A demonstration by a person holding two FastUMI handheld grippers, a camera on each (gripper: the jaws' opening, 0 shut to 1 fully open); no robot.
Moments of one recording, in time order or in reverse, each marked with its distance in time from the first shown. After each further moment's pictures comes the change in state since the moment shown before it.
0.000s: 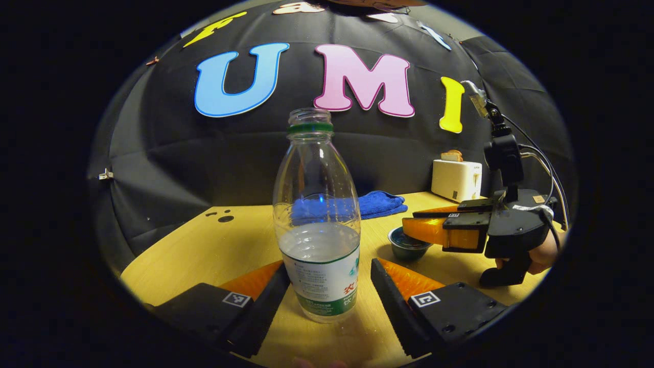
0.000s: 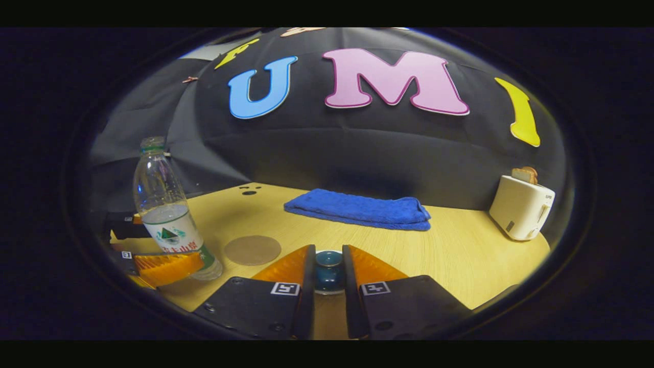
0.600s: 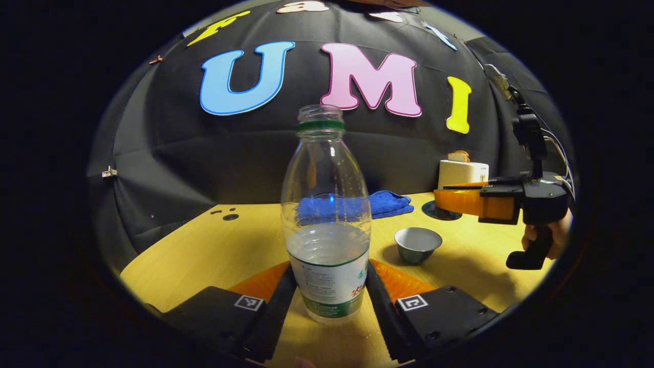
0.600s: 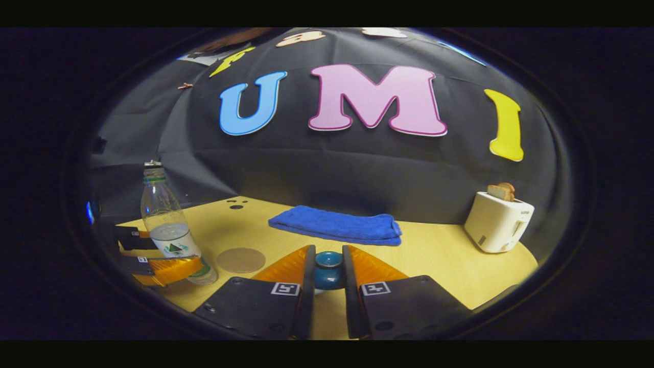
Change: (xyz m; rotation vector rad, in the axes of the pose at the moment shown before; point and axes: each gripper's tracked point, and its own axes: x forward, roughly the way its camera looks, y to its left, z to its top) left arm -0.001 0.007 0.000 -0.023 0.014 0.031; right arm -0.036 -0.041 0.041 -0.021 -0.081 -0.095
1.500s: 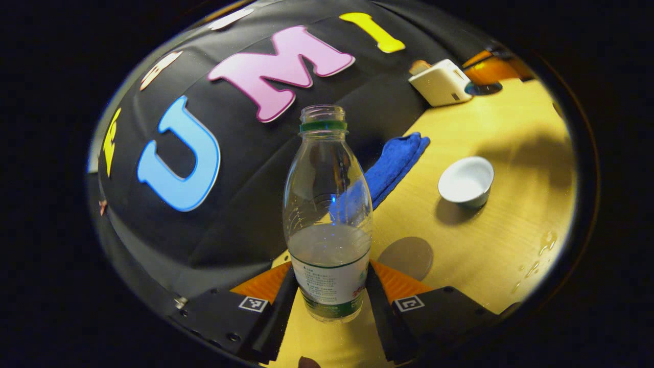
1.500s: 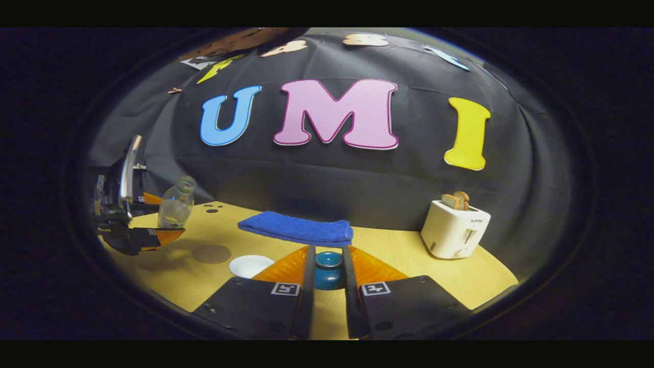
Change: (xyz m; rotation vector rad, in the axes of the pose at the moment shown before) left arm 0.043 0.045 0.041 0.828 0.141 0.170; right arm -0.054 -0.080 0.013 -0.027 -0.053 -0.110
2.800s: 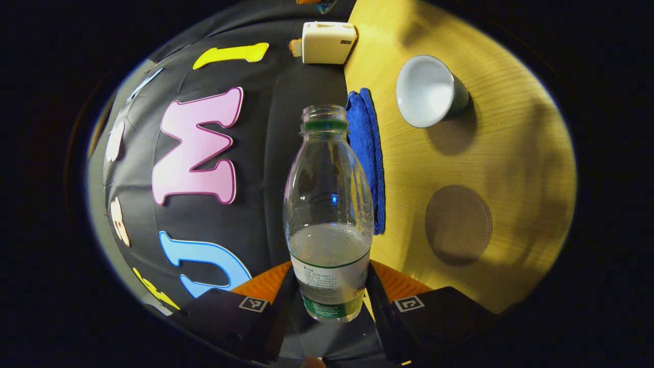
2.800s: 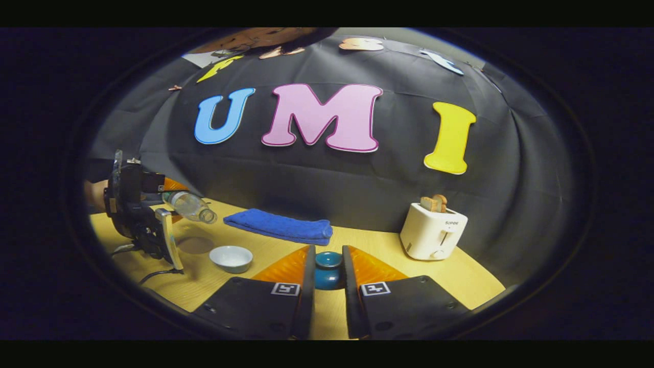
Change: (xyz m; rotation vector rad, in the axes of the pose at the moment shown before) left arm 0.040 0.008 0.022 0.747 -0.034 0.128; right arm -0.018 -0.035 -0.005 -0.031 -0.025 -0.050
